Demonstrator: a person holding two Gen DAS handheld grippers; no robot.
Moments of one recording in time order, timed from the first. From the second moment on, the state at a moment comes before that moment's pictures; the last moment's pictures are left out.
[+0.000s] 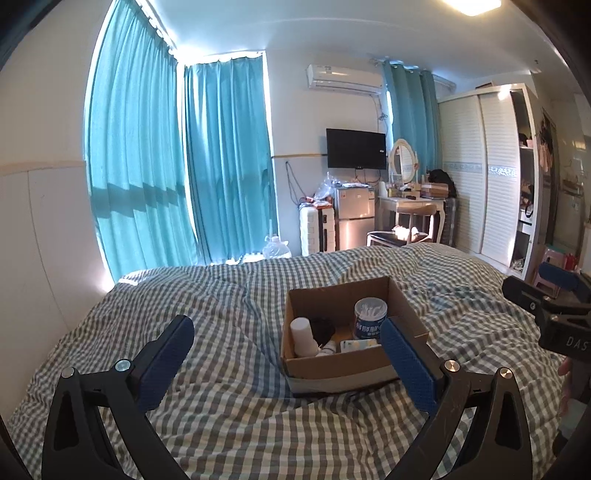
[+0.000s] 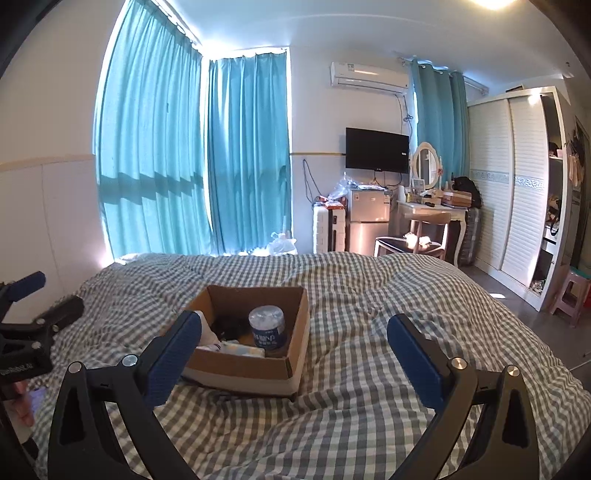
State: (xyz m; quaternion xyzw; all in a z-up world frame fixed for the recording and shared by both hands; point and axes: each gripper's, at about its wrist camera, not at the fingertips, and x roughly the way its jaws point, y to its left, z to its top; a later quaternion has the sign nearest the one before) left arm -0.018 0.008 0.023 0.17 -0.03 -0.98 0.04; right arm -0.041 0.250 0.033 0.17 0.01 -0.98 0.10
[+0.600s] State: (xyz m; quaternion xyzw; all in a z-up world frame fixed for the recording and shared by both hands) left arm -0.027 0.000 0.000 0.20 -0.03 -0.98 0.05; right arm -0.050 0.247 0.005 0.19 0.01 -0.98 0.10
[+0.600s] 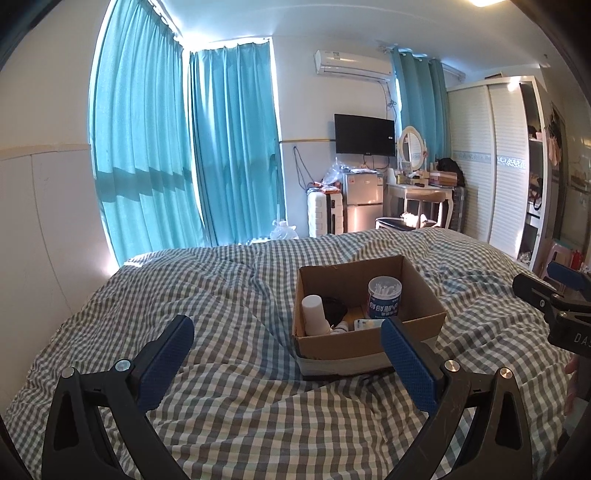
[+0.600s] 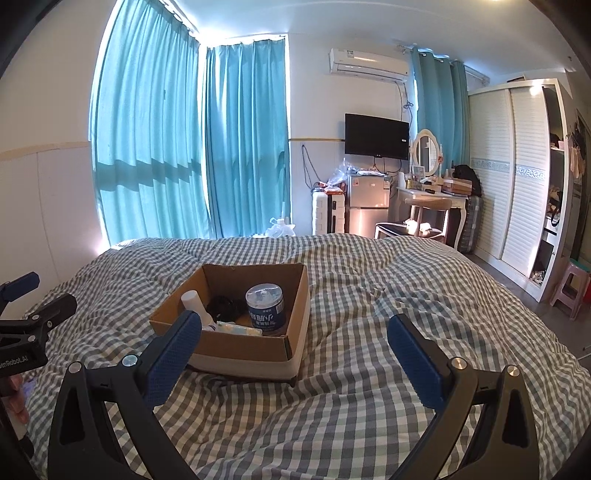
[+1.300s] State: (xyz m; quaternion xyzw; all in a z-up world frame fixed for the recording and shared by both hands) left arm -0.025 -0.005 -0.004 0.21 -0.02 -0.98 0.05; right arm -0.048 0.244 0.002 0.19 0.02 -0.98 0.10
